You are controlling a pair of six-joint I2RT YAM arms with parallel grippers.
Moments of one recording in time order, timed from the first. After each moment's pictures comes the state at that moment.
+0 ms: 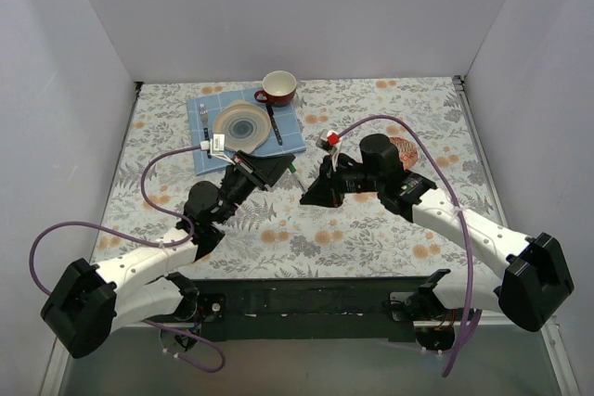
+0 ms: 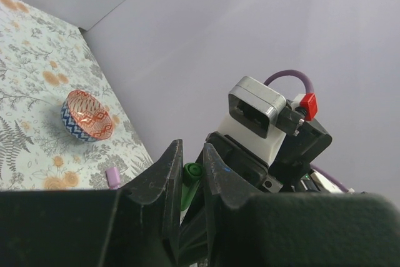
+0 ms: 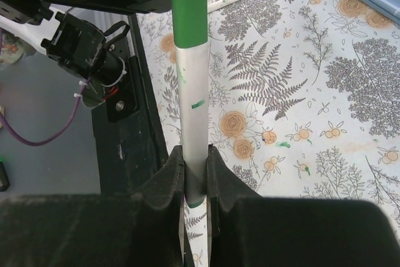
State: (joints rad) left arm -0.71 1.04 0.44 0.86 0.06 -1.07; right arm 0.71 1.21 0.87 -0.03 -0.70 0.19
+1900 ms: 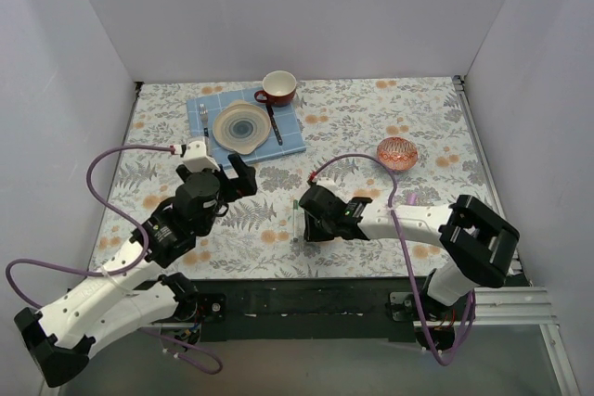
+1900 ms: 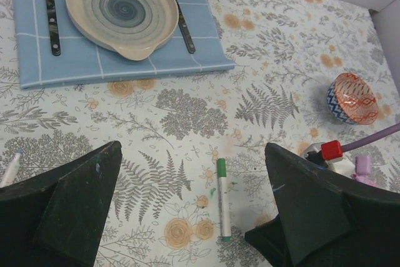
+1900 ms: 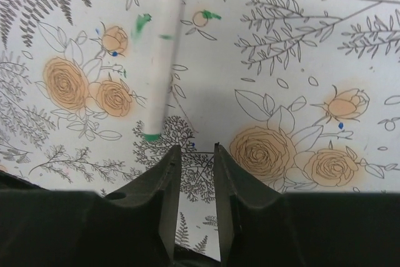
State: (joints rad) left arm -0.79 0.75 0.77 -0.35 -0.60 -0.60; right arm 1.05 1.55 0.84 -0.29 0.16 0.84
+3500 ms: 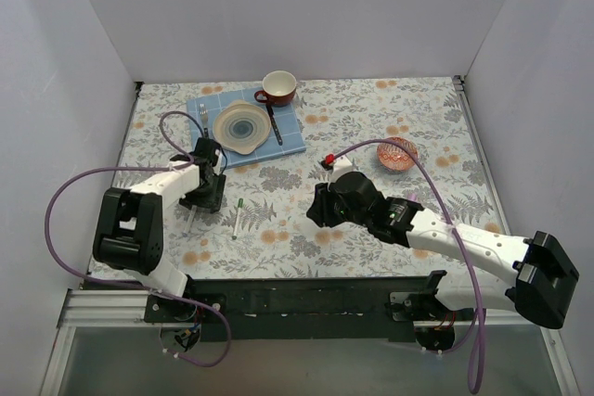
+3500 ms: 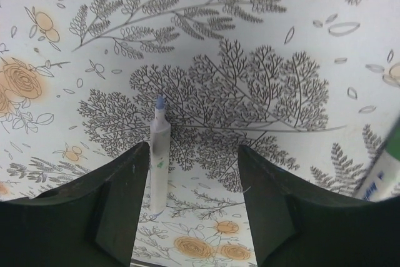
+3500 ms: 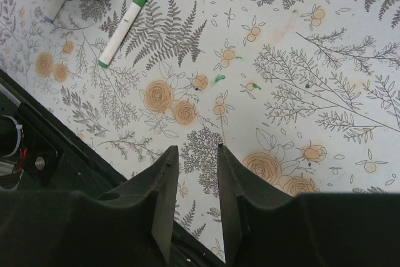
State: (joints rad) left arm -0.20 1.59 0.92 -0.65 -0.28 -0.07; right arm 0.99 1.17 0.75 -0.18 0.08 0.54
